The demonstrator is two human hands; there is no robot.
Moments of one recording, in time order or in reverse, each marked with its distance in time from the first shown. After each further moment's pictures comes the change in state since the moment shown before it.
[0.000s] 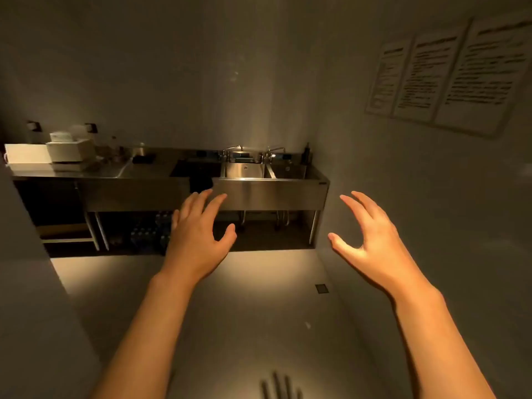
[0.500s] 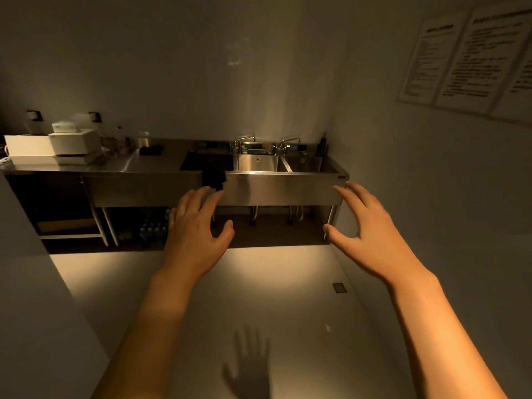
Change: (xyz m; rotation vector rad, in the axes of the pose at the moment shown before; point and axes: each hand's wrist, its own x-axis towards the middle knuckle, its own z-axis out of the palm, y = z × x) left_hand 0.082 -0.148 0.012 -0.030 -0.024 -0.070; right_hand 0.129 -0.061 0.119 -0.010 -0.044 -0.059
